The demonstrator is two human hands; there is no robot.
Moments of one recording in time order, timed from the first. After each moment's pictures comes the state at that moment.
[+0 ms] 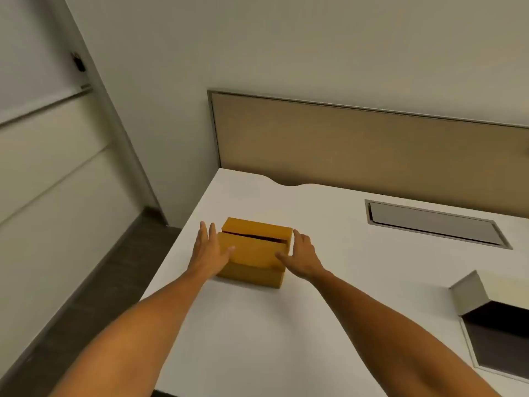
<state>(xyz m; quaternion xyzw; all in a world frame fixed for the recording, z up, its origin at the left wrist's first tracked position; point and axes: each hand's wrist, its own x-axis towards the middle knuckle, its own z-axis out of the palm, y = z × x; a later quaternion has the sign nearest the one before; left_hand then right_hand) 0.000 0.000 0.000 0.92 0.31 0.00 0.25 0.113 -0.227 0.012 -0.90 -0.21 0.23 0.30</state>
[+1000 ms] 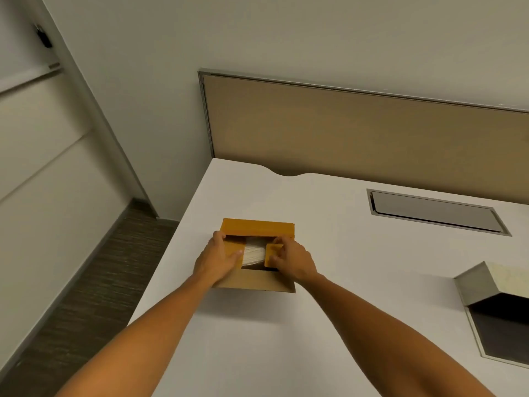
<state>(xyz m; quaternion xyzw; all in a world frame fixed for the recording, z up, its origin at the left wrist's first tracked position) 0.007 0.009 -0.015 0.89 0.29 -0.02 0.34 0.105 -0.187 -0.009 -0.91 -0.21 0.22 0.28</state>
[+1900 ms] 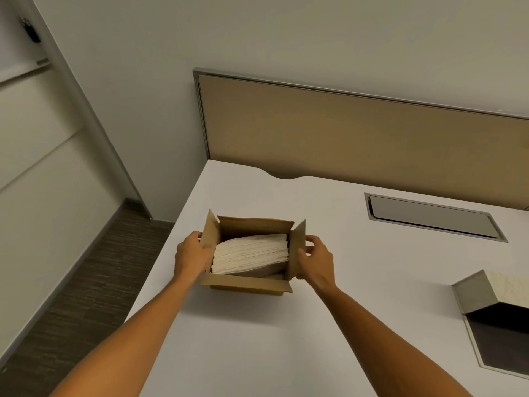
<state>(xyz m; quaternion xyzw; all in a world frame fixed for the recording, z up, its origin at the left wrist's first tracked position) 0.016 0.048 -0.017 0.84 0.39 0.07 0.38 0.118 -0.218 0.002 -0.86 -0.02 0.13 0.49</state>
